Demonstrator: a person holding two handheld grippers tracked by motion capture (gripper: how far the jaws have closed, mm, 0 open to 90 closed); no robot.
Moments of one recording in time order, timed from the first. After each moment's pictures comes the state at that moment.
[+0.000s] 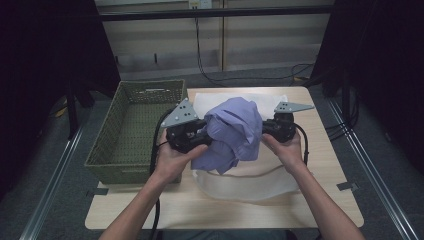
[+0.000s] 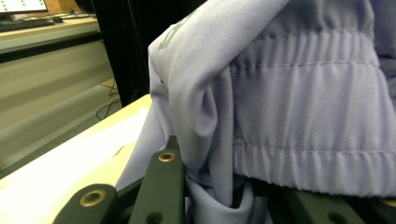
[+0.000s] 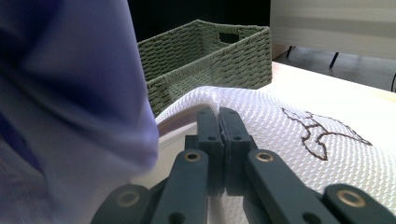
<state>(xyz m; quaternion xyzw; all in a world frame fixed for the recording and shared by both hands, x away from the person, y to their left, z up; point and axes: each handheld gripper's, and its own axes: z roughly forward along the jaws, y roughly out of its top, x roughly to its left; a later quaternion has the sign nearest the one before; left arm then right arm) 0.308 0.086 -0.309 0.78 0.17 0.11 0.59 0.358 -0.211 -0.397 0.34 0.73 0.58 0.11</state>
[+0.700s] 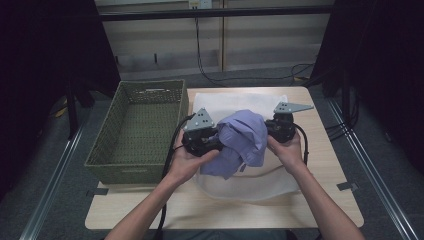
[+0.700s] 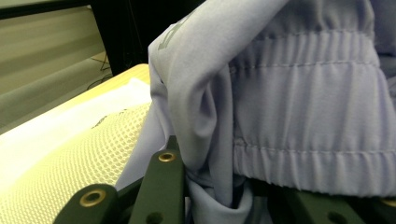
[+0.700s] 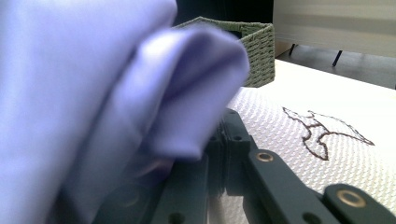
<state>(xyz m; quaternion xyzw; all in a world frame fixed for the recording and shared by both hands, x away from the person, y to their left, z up) 0.324 0.060 -0.351 0.80 0.18 0.09 0.56 0.358 -0.211 -0.398 0.33 0.74 0.58 0.10</state>
